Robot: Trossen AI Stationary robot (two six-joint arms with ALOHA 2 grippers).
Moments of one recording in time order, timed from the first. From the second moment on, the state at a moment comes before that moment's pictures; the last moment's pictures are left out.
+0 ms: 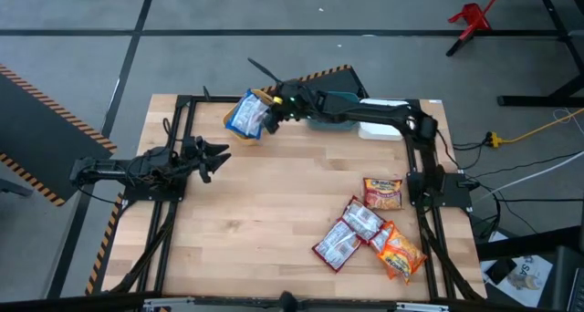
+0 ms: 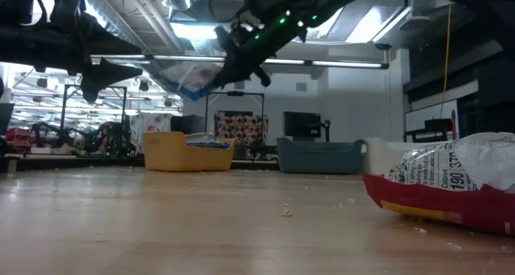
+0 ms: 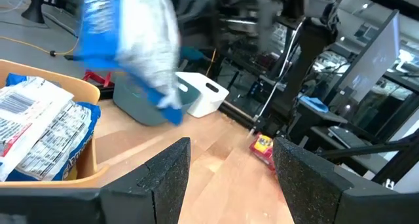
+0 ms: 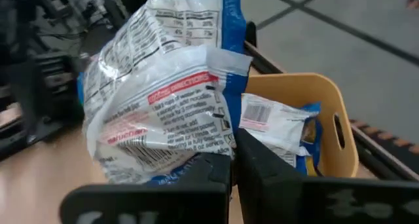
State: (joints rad) left arm 0.01 0.02 0.01 0.06 -0.38 -0.49; right arm -0.34 2.04 1.72 -0.19 0.02 0.28
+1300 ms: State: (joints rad) left arm 0.01 0.02 0.01 0.06 -0.38 -0.52; right arm -0.46 2.26 1.84 -0.19 -0.13 0.46
